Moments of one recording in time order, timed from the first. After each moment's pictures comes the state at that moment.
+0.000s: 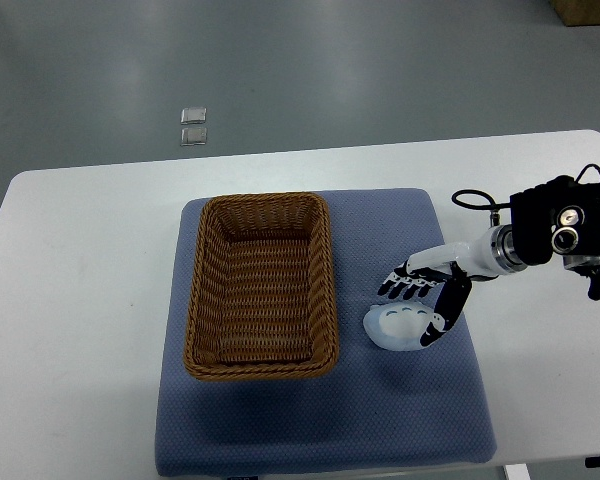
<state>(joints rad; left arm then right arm) -0.07 0.00 -0.16 -0.16 0.06 -0.06 0.01 1.45 -0.64 -0.51 1.53 -0.54 0.18 -0.10</state>
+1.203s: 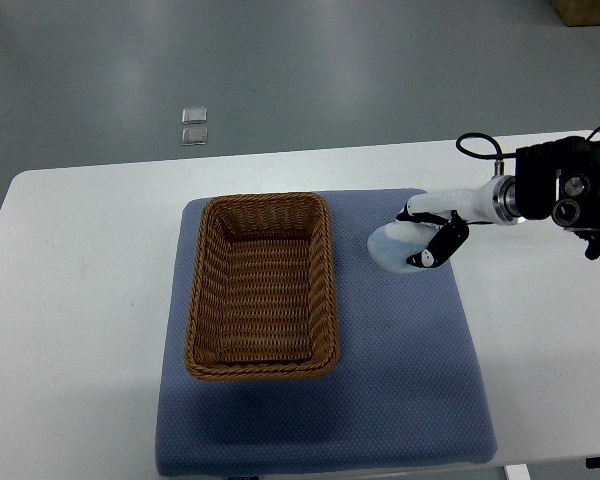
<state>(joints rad) -0.07 0.00 -0.16 -0.15 0.06 -0.06 0.02 1.57 -0.64 -0.49 1.48 -0.66 0.09 -0.10</state>
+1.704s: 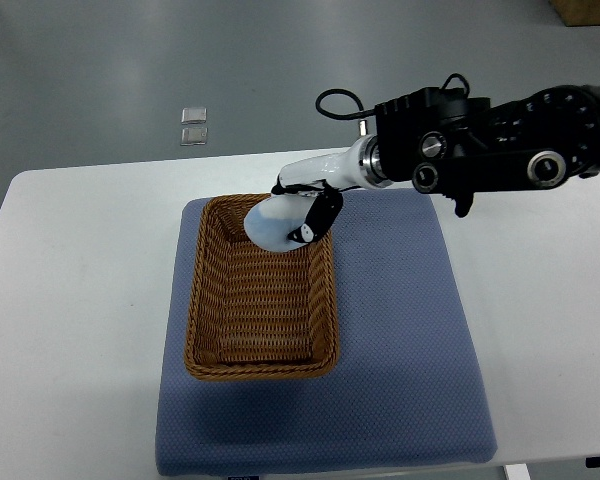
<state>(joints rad) -0.07 0.00 -0.16 -0.16 0.06 -0.06 0.02 1.73 -0.21 -0.50 1.29 -0.52 0.08 -0.09</state>
